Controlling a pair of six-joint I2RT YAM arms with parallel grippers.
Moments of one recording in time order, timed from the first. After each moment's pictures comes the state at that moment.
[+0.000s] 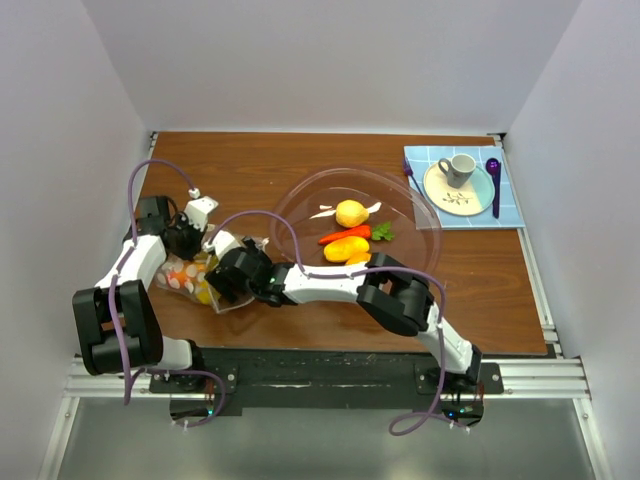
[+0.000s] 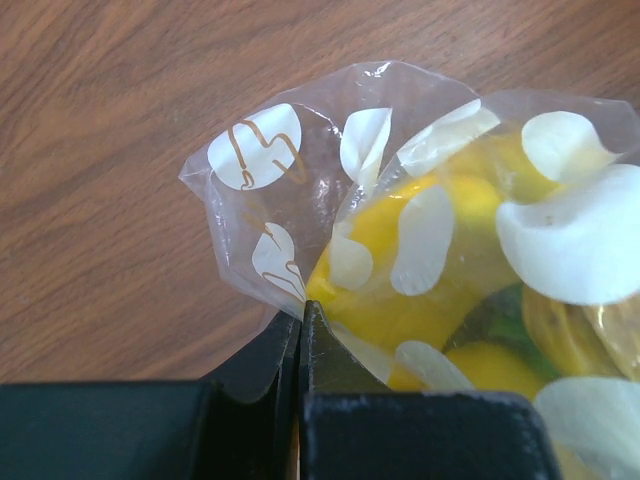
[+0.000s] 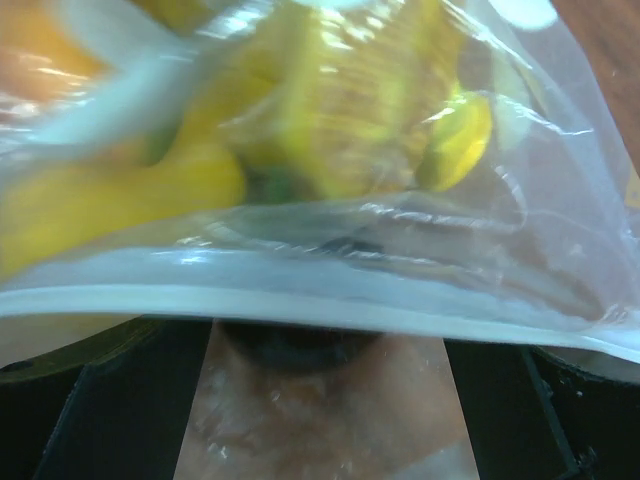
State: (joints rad) left arm 0.21 1.39 0.80 -0.41 0.37 0.67; right arm 1.23 2.22 1.63 -0.05 0.40 0.15
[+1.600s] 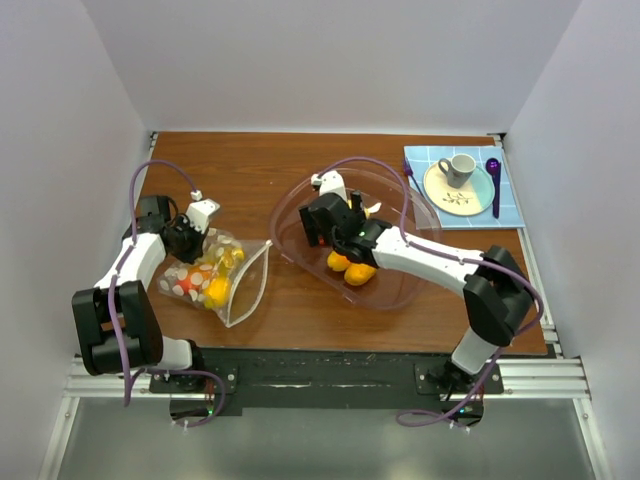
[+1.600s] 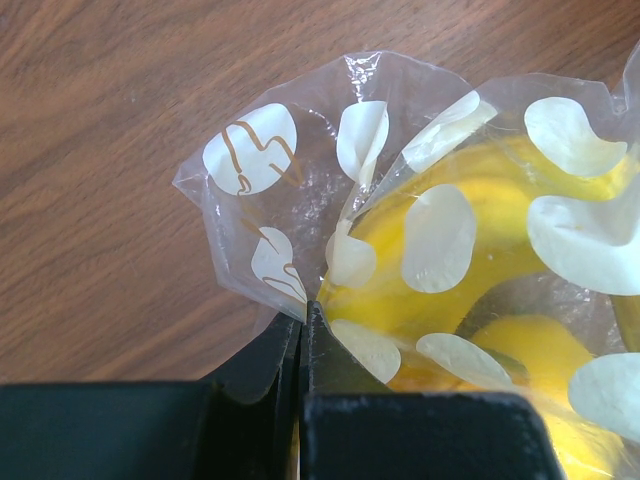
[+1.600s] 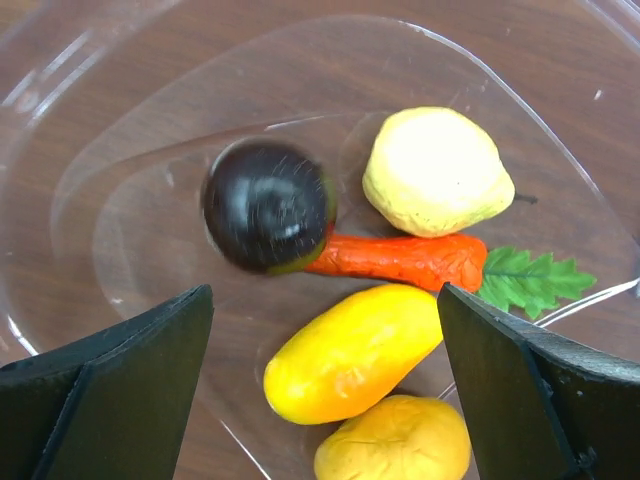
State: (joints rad) left arm 0.21 1.39 0.82 -0.50 0.39 0.69; right arm 0.89 1.67 1.23 -0.27 0.57 0.31
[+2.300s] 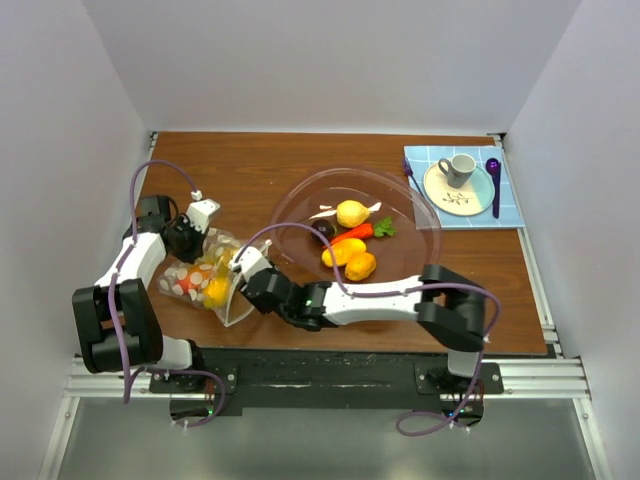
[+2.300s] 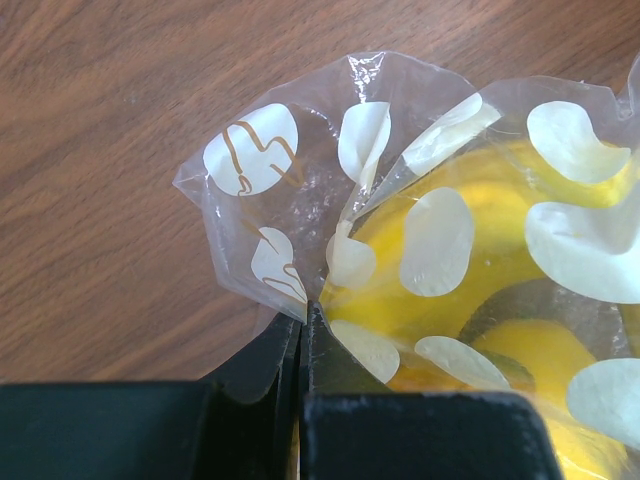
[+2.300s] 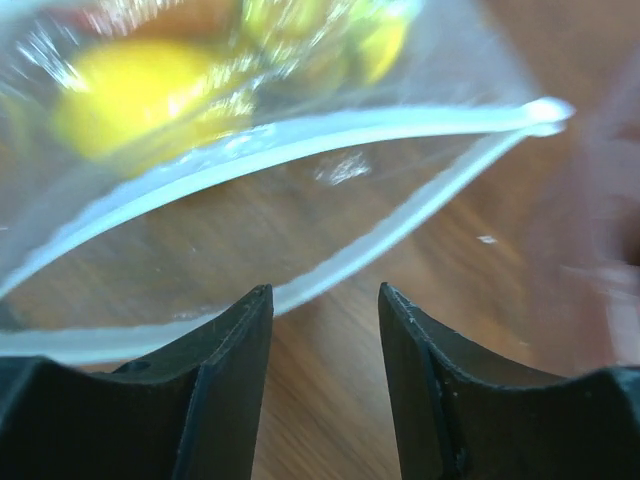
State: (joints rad) left arm 0.21 1.40 0.82 -0.49 0.39 0.68; right arm 1.31 1.86 1.25 -0.01 0.50 0.19
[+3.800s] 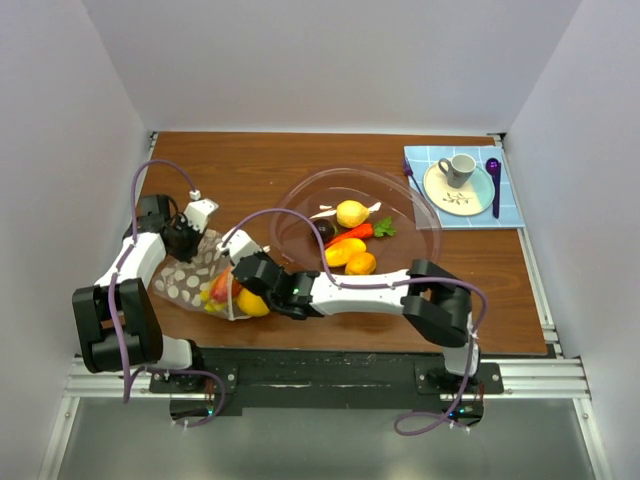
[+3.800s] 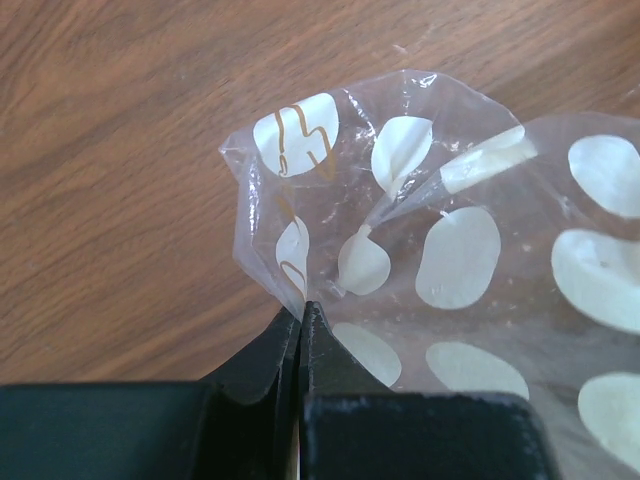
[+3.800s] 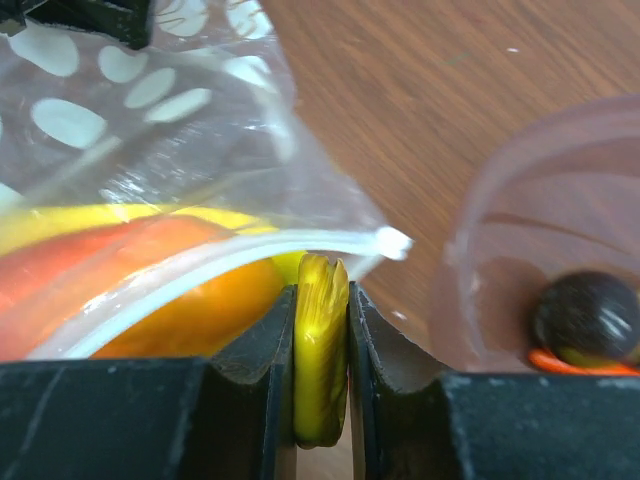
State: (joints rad) left arm 0.22 1.40 0.82 -0.47 0.30 0.69; right arm 1.28 1.95 1.40 0.02 0.65 0.07
